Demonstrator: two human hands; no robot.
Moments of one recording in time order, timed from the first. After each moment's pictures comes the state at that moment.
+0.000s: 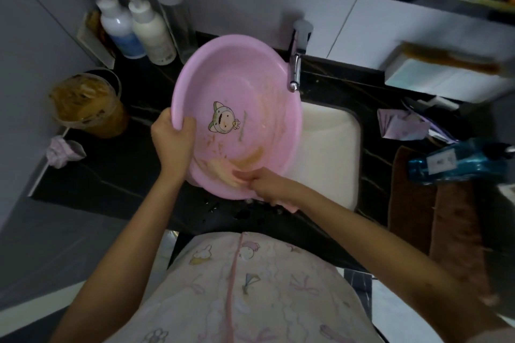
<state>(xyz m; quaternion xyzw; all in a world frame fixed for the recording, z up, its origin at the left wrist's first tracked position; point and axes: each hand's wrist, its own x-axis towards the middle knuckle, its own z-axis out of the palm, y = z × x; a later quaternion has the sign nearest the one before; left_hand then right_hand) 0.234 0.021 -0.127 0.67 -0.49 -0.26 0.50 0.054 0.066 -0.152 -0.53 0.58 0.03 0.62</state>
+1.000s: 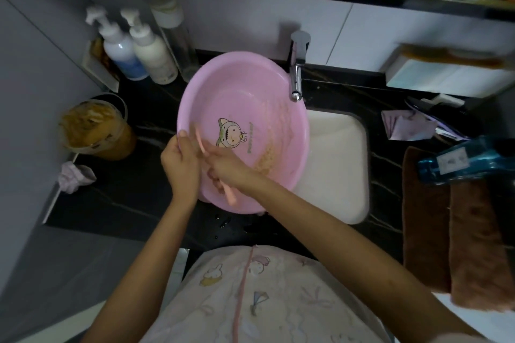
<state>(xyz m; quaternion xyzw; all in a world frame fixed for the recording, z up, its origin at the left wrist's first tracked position) 0.232 0.026 -0.134 0.65 -0.44 -0.31 0.54 0.135 0.026 -0.109 -0.47 0.57 -0.18 0.65</state>
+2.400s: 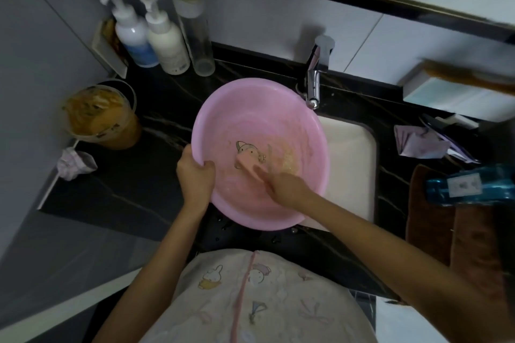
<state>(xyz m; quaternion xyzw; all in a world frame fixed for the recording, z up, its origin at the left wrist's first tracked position) 0.237 0.032 -0.161 0.72 -0.45 -0.31 0.42 0.046 0.034 -0.193 -0.76 0.56 0.11 0.31</state>
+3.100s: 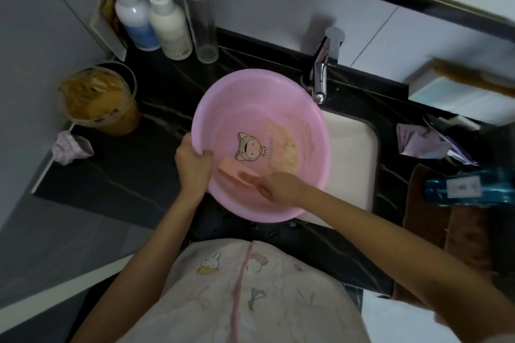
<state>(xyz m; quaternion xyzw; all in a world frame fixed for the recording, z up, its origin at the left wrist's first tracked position) 0.248 0.024 -0.171 0.73 -0.44 -0.34 0.40 0.052 0.035 -0.191 -0.82 0.44 0.17 0.32</state>
